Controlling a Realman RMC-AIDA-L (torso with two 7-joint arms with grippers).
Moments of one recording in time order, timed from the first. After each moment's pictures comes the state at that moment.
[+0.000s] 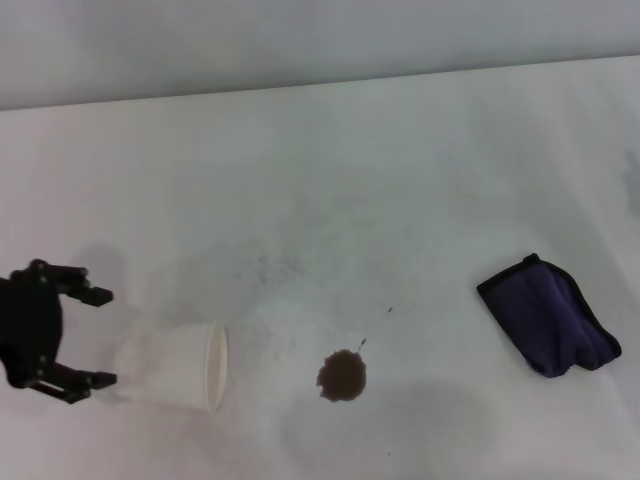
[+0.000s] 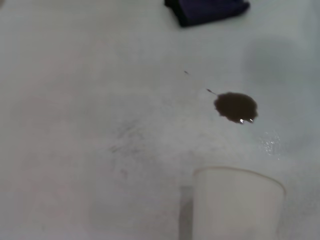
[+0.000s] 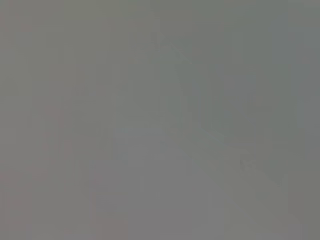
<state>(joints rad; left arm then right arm) -0.42 -2.07 1.09 1.36 -0.74 -1.74 1.66 0.30 2.01 -0.41 -0.02 2.16 1.44 -2.72</state>
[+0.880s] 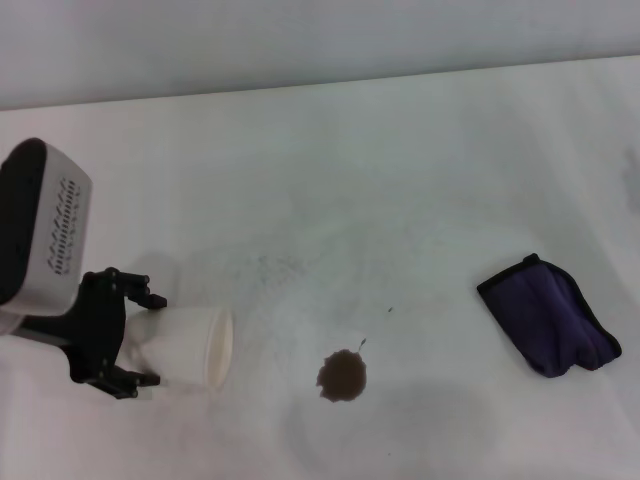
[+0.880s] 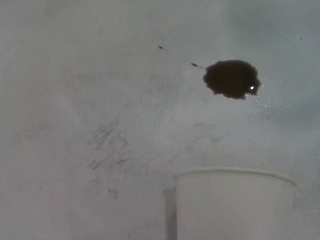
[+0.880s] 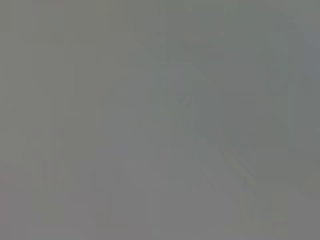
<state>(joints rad) -0.46 -2.07 1.35 1.21 -0.73 -1.48 1.74 0.30 2.01 -0.40 -0.02 2.16 1.48 -2.72</state>
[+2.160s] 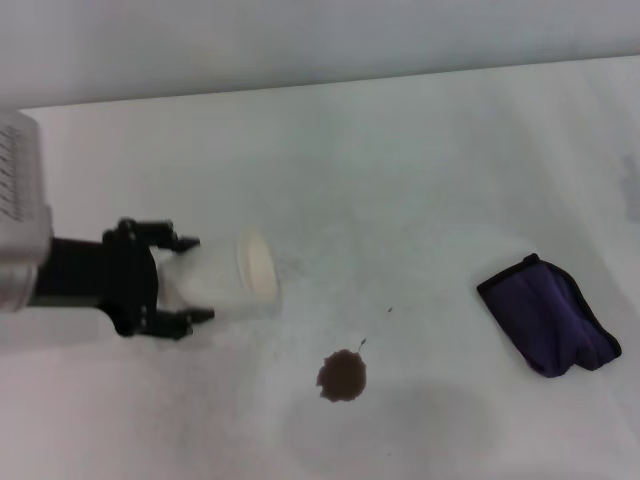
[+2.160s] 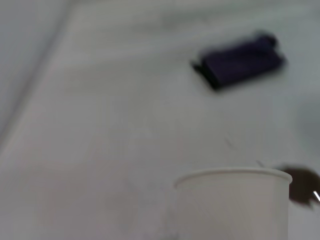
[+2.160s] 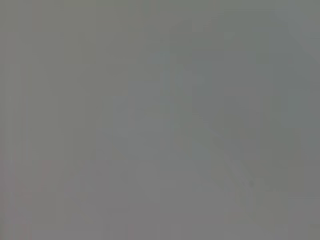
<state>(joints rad) -0.38 -2.07 1.28 1.18 -1.04 -1.37 1.77 0.28 2.01 -0.41 0.01 2.16 1.53 -2.72</state>
